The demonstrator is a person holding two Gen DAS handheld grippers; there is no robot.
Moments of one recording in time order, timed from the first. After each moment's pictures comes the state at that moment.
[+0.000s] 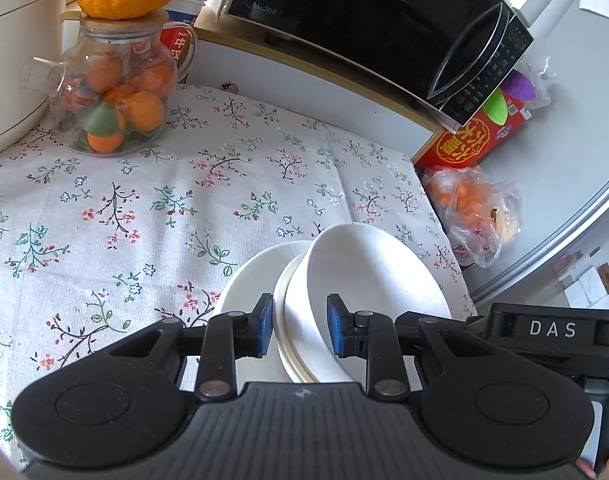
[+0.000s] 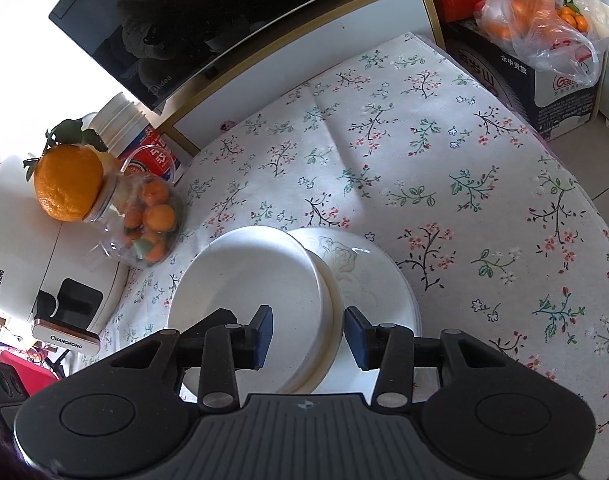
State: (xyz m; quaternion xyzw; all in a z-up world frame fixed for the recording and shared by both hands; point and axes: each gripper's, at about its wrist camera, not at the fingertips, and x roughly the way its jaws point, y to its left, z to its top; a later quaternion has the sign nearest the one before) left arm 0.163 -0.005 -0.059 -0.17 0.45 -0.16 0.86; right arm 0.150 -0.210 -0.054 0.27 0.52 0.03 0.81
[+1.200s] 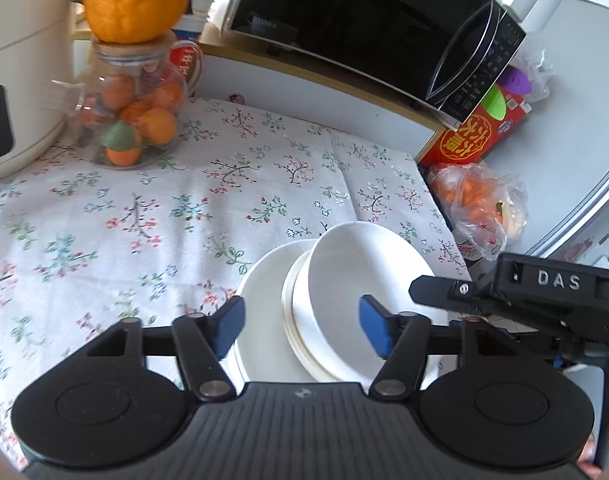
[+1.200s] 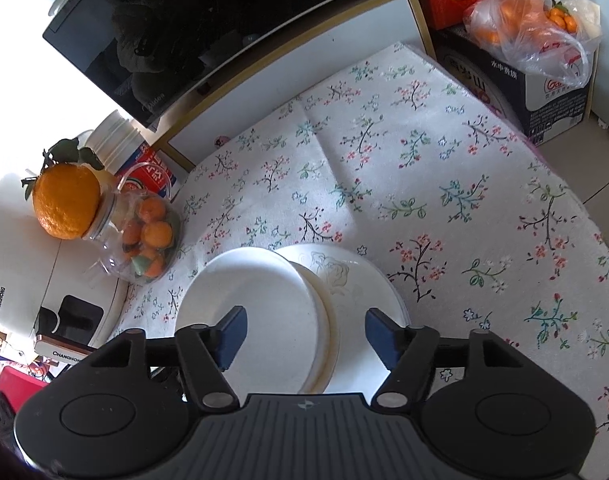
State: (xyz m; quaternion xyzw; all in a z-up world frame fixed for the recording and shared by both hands) left arm 0.143 0.004 -0.040 -0.14 0.44 -0.15 0.87; right arm 0.148 -0.217 -0.046 0.28 0.50 0.02 0.82
